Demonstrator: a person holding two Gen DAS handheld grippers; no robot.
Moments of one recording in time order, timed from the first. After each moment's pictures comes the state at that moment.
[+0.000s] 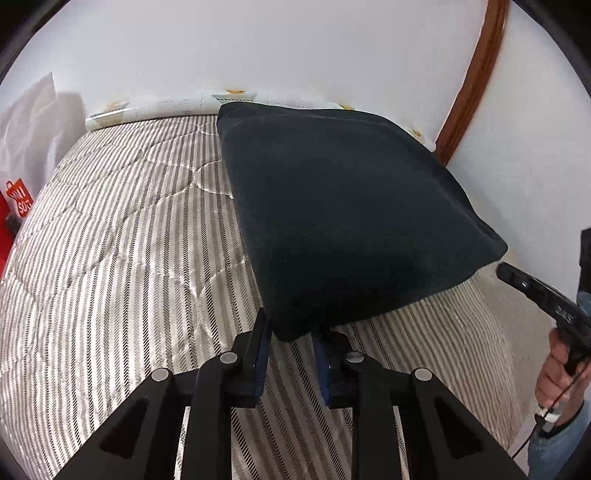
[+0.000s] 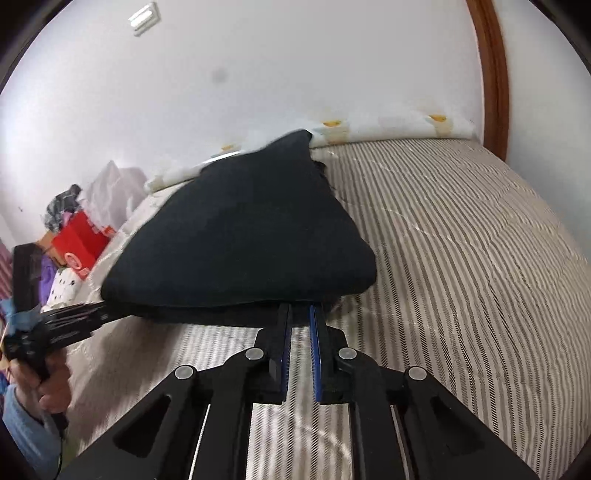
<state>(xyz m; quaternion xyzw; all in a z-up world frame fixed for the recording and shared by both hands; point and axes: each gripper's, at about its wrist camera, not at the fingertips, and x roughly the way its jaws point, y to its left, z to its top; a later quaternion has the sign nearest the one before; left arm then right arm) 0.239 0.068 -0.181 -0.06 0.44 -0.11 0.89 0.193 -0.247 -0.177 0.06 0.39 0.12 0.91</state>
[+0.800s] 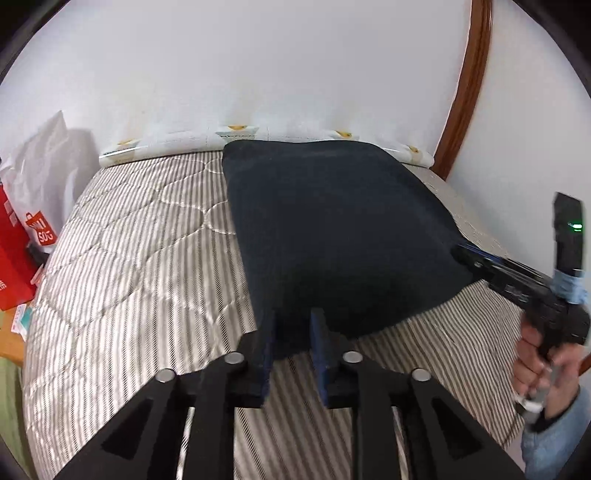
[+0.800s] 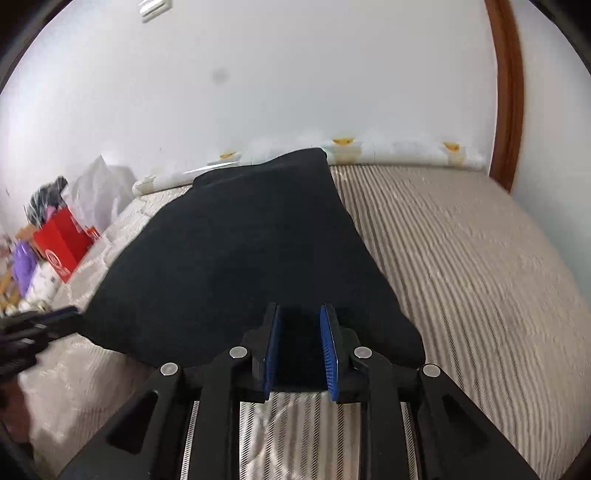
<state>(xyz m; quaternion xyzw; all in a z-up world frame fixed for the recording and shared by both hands) 0.224 0.059 -0.144 -0.03 0.41 -0.09 0.91 0.240 -0.216 -0.176 0.04 0.38 0.09 0.92</state>
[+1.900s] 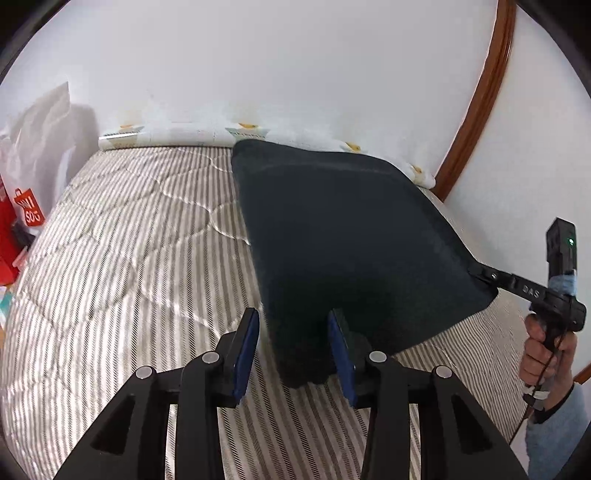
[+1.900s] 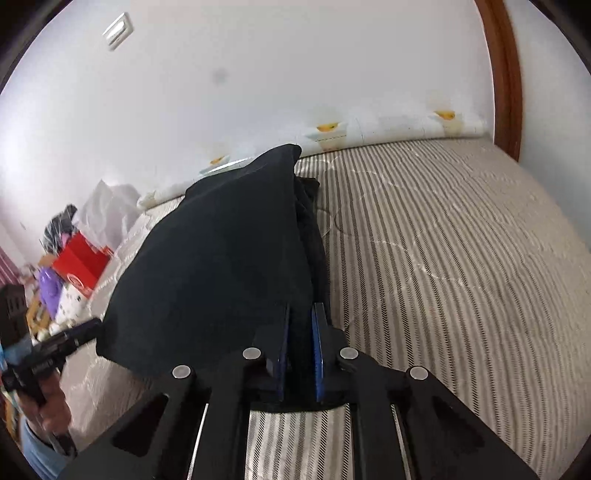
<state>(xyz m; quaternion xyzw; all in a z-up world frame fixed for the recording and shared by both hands) 0.242 0.089 -0.157 -0.09 0.39 -0.11 0.91 0.263 -0.259 -0.172 0.09 0.41 0.12 0.90</state>
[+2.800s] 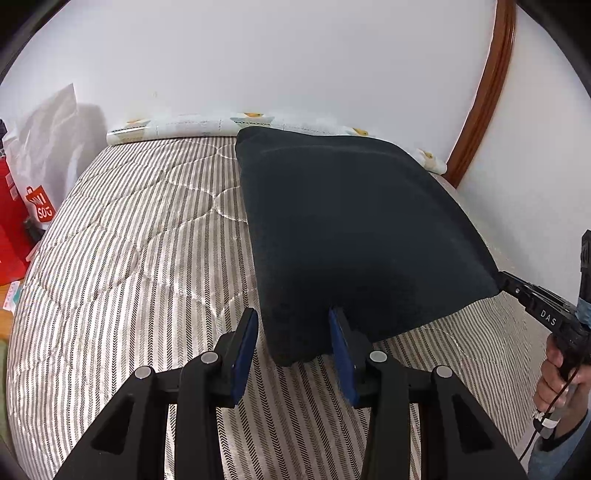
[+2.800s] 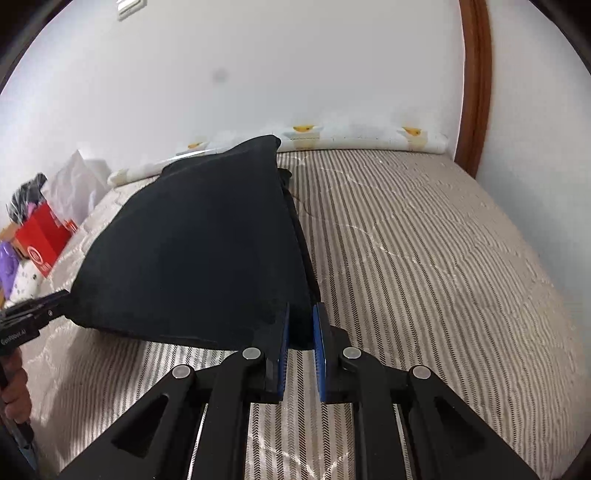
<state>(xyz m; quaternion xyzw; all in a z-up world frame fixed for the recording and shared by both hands) 0.231 0.065 -0.167 -0.07 0.41 -0.08 0.90 0.217 -0.239 -0.170 0.01 0.40 0.03 0.92</state>
